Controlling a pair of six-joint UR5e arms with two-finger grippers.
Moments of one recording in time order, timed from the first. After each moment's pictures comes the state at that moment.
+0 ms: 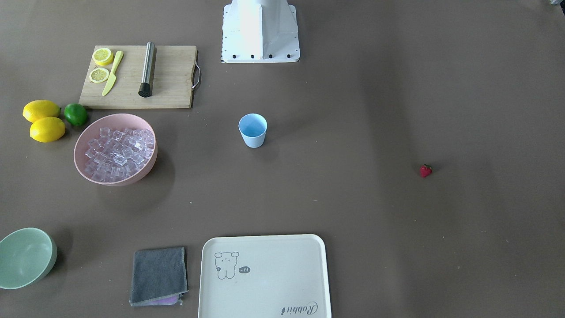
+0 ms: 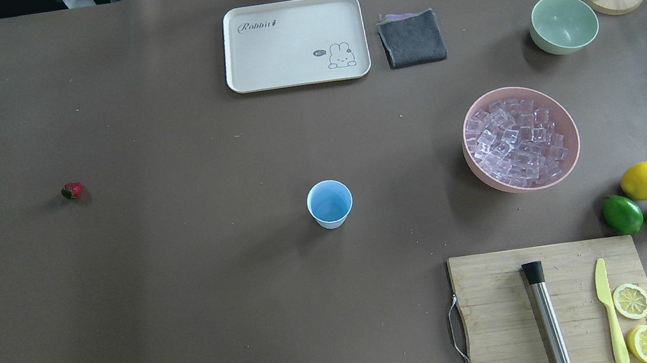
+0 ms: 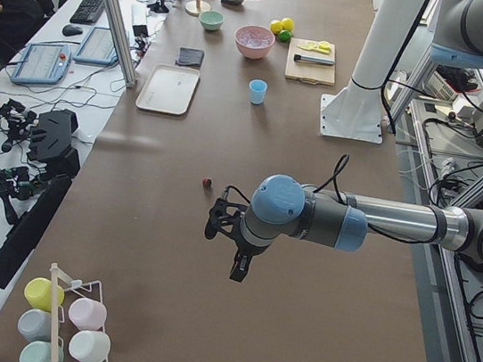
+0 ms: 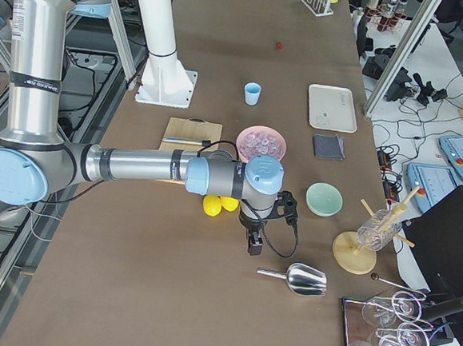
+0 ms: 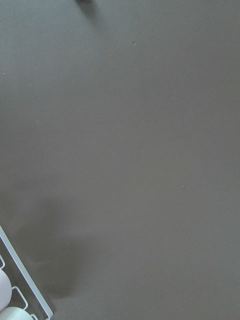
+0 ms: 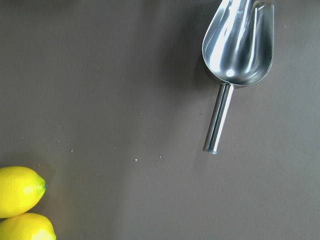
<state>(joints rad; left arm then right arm) -1.69 -1.22 -1.93 -1.69 -2.44 0.11 1.56 -1.65 1.75 -1.66 2.32 -0.24</state>
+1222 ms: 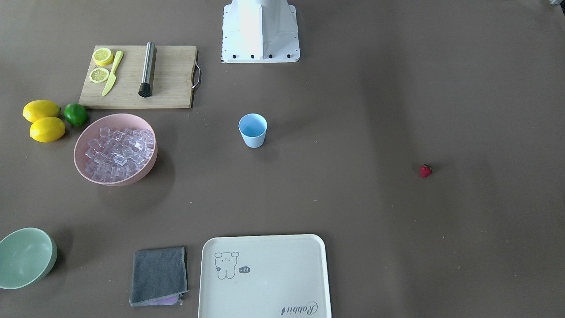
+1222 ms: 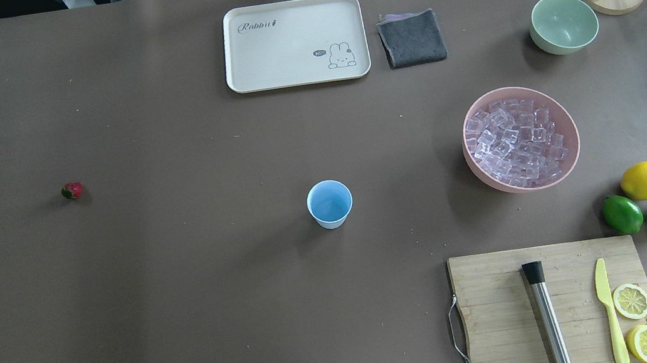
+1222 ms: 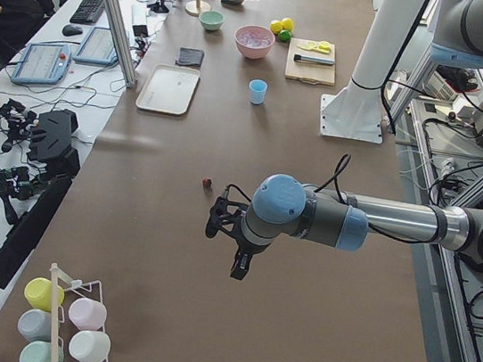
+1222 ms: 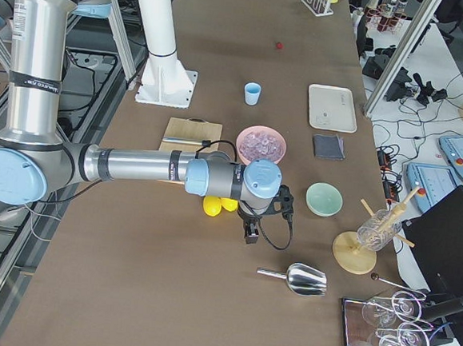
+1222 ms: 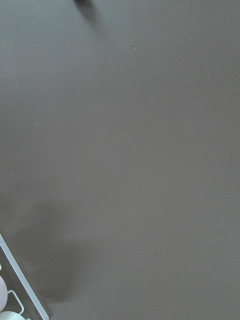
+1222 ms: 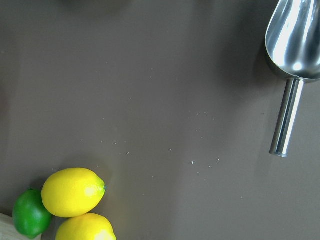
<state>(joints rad) -1.69 -1.22 -1.93 -1.70 -2.45 0.10 1.53 -1.66 1.75 -1.66 2.49 -0.19</state>
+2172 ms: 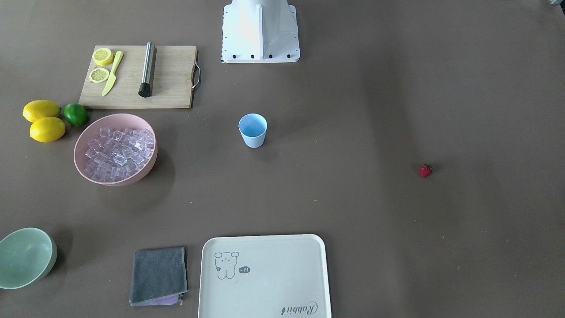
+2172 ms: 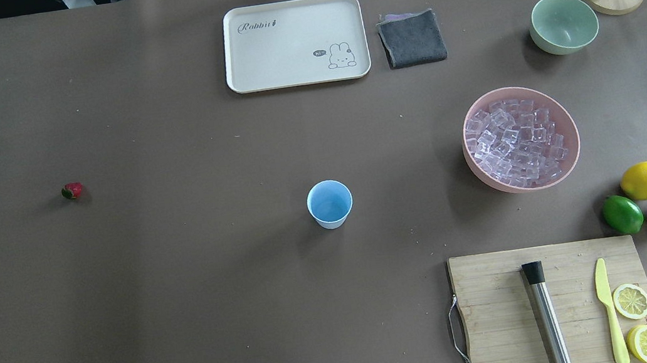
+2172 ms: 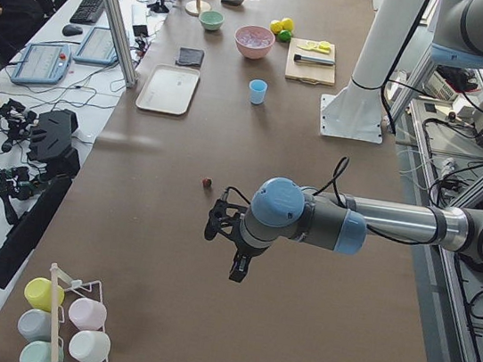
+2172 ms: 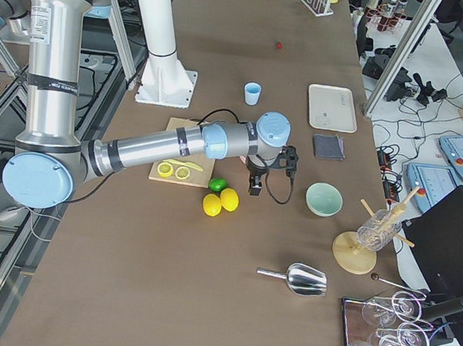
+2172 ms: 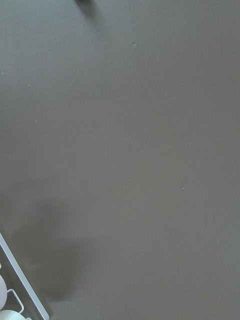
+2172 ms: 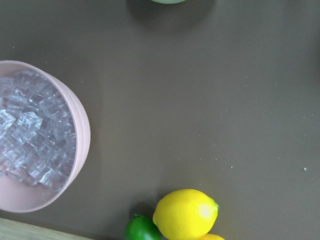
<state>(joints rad) -1.68 -1.22 -1.92 -1.71 -2.45 0.11 1.32 -1.60 1.92 -1.66 2.52 0.27</state>
